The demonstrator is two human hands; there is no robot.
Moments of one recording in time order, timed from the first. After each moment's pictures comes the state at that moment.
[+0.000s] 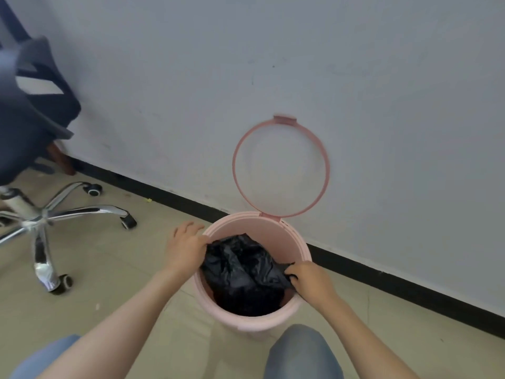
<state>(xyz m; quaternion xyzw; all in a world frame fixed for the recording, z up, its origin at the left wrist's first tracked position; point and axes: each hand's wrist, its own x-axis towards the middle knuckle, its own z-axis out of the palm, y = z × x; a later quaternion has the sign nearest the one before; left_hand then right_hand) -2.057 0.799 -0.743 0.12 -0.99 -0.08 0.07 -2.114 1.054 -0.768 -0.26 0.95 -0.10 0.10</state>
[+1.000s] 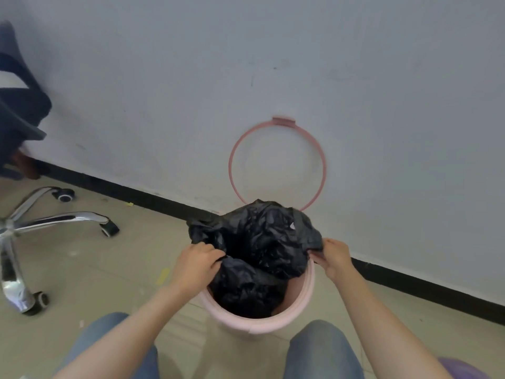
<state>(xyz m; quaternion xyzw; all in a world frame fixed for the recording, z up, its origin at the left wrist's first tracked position) -2.054 0.785 -0.765 -0.10 -0.98 -0.10 0.17 -2.142 1.044 -0.730 0.26 0.66 -0.70 0.09</state>
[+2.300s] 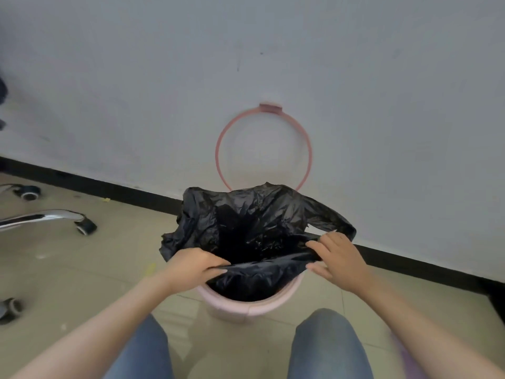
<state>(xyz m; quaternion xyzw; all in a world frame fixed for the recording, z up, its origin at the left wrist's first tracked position) -2.040 0.778 -0.741 -0.22 -0.96 -0.16 -0.07 -2.094 1.100 -0.743 -0.36 0.91 0.05 -0.20</state>
